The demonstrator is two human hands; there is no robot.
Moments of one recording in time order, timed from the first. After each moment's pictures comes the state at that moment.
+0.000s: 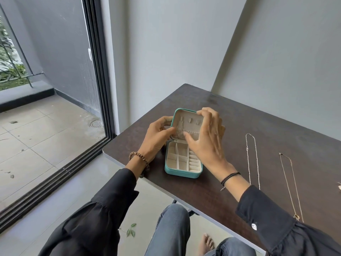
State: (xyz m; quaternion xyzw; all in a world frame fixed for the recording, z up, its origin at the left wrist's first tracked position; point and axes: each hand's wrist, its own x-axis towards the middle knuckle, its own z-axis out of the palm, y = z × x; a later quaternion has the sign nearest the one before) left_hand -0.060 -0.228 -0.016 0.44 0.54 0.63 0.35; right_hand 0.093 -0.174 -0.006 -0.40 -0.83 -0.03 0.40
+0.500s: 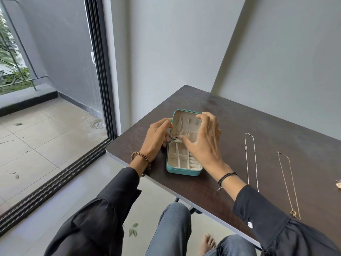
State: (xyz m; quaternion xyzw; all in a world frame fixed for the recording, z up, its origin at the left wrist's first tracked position) left_hand -0.059 -0.234 -0.015 0.41 0.58 0.62 0.34; right_hand 0.094 -0.179 -0.014 -0.41 -0.83 0.01 0.38
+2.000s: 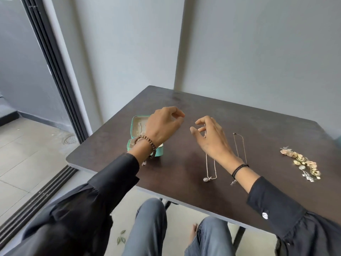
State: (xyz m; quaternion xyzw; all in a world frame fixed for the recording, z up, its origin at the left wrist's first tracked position) left_hand 0.054 -0.212 0.060 0.62 0.67 0.38 0.14; right_hand 0.233 -0.172 0.016 -0.48 -0.78 0.15 0.36
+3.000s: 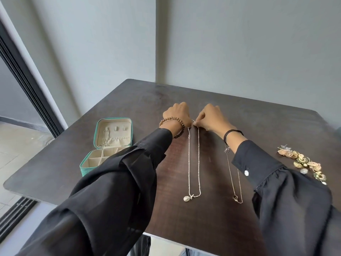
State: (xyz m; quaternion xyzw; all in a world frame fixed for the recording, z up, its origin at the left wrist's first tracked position) left_hand 0.146 -0.052 0.020 0.66 0.72 0.18 0.14; right_hand 0.283 -0.029 0.015 -0.62 -0.75 0.15 0.16
